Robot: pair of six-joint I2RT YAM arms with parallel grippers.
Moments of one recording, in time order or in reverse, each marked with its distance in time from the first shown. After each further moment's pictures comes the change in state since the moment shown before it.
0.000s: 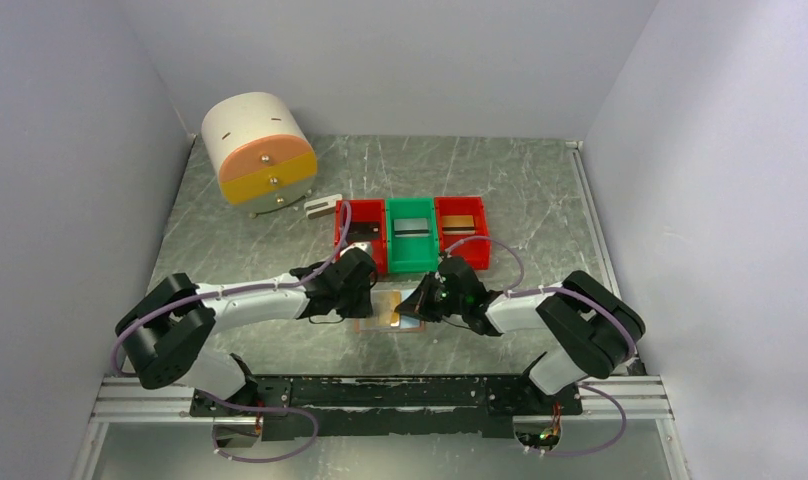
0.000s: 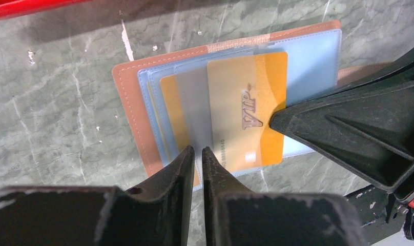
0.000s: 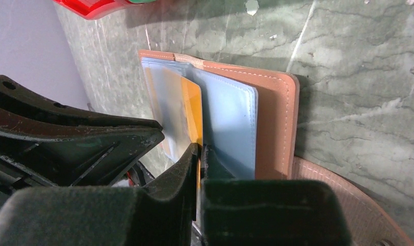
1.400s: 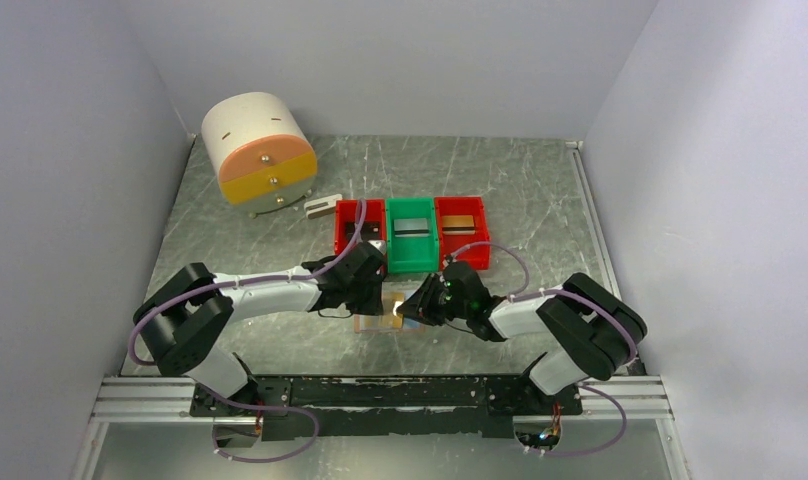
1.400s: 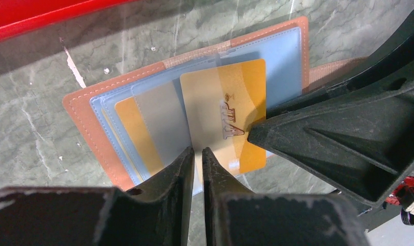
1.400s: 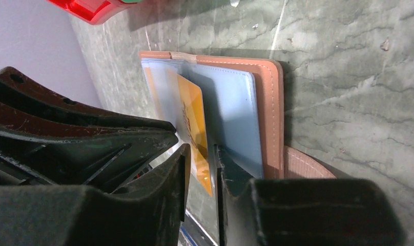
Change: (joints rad) left arm -0.001 0.088 0.069 0.021 0.079 0.076; right arm -0.005 -0.011 -0.051 0.053 0.010 0.054
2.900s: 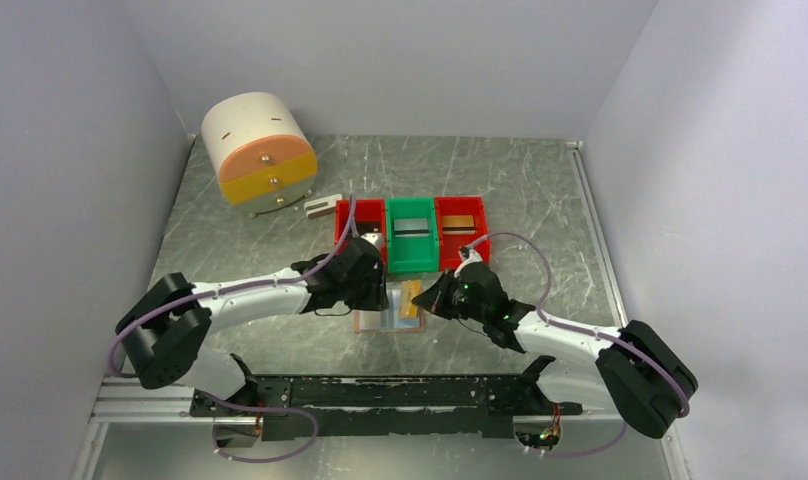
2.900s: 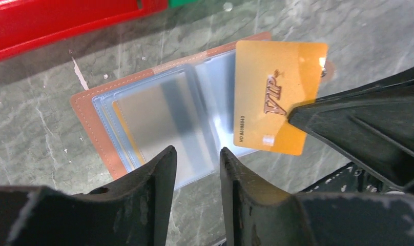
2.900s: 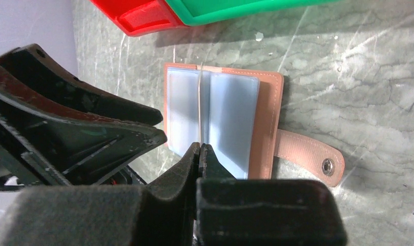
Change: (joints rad) left arm -0.004 -0.080 0.000 -0.008 -0.020 -0.006; right arm -0.005 -0.353 -0.040 -0.209 0.145 -0.180
